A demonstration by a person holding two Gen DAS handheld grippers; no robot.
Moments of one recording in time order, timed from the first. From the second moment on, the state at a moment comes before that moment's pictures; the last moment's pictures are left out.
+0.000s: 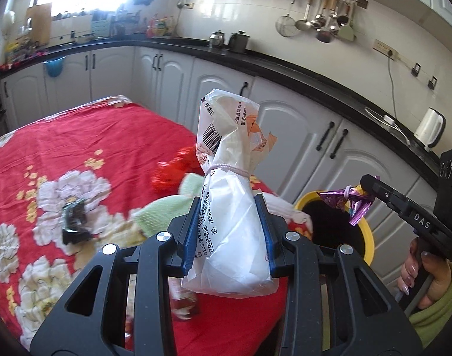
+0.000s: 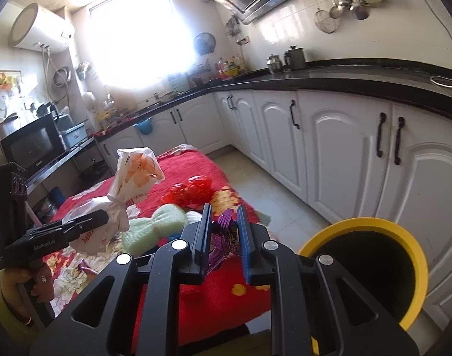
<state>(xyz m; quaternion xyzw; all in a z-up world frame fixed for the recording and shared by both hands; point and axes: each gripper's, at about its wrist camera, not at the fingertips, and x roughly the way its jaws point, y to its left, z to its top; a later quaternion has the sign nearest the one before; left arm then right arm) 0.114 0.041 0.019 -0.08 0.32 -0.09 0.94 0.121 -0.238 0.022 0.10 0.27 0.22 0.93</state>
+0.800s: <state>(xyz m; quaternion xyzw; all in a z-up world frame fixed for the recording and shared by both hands) 0.139 -0.081 -0.005 -0.02 0.35 -0.19 0.92 0.116 -0.338 -0.005 0.14 0.27 0.12 0.95</state>
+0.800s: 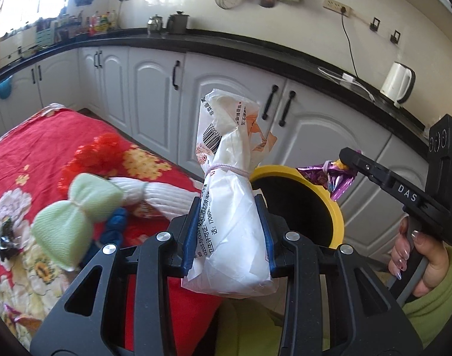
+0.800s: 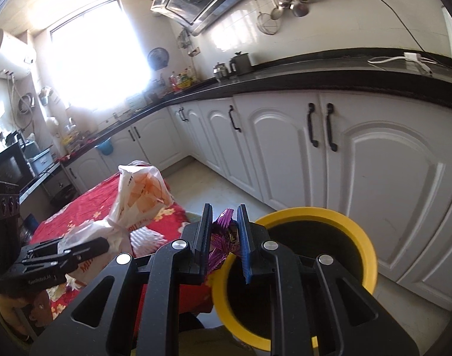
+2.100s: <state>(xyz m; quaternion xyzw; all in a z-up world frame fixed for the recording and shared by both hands) 0.200 -0.185 -0.083 0.00 0.44 -0.24 0.87 0.127 -0.395 -0.058 0.19 0.32 0.05 0.93</state>
